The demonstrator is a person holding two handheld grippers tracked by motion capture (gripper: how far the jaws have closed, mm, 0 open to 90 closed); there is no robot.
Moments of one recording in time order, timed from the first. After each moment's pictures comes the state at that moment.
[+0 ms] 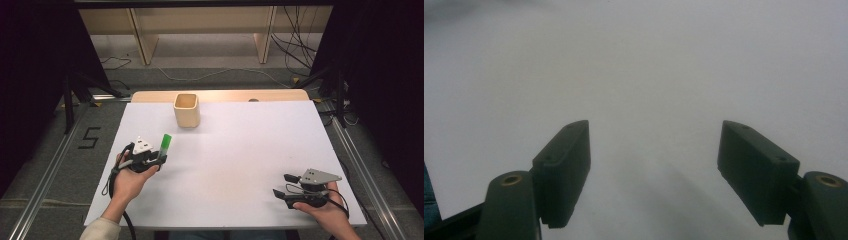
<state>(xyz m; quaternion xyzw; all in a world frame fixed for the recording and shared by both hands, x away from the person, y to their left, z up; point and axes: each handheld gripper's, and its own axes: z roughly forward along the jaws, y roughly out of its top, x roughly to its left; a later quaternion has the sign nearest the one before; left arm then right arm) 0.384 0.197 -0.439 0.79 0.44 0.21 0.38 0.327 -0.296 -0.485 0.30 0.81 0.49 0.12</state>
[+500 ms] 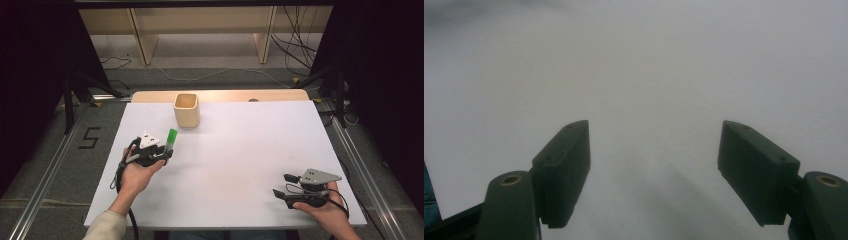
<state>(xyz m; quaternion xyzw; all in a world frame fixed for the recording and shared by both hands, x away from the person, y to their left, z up) 0.399 0.181 -0.434 0.78 0.44 0.22 0.39 0.328 -0.296 -0.485 0.30 0.81 0.49 0.11</state>
